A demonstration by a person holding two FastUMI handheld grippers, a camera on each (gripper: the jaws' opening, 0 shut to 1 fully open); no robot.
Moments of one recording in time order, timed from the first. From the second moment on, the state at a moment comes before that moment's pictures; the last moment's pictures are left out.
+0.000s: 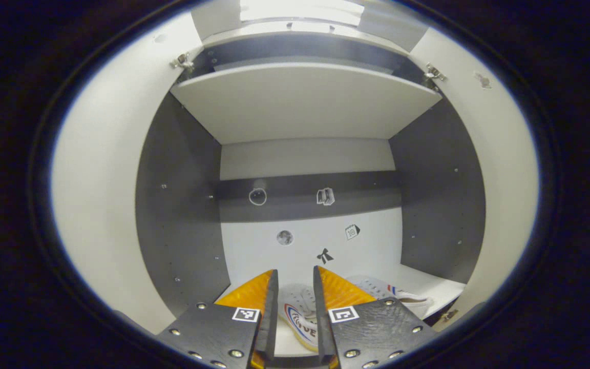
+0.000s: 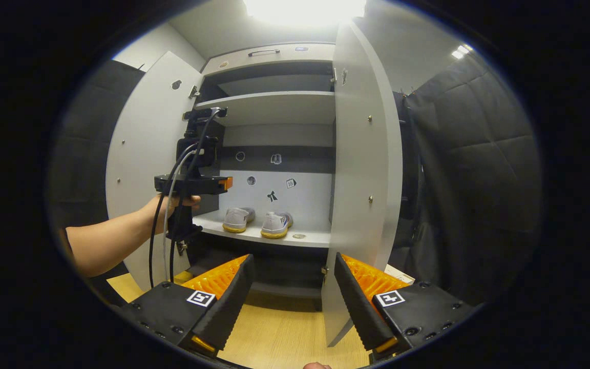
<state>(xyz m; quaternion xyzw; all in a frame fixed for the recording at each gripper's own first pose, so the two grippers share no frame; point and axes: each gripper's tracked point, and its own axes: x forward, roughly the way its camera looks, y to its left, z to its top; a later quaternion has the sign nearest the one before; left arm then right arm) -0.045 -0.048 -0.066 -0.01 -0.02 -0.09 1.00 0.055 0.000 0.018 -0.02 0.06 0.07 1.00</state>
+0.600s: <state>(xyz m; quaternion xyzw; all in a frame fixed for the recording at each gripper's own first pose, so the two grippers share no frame) -0.227 -0.023 -0.051 -0.01 -0.02 -0.07 1.00 0.016 0.005 0.029 -0.02 0.04 0.13 0.99</state>
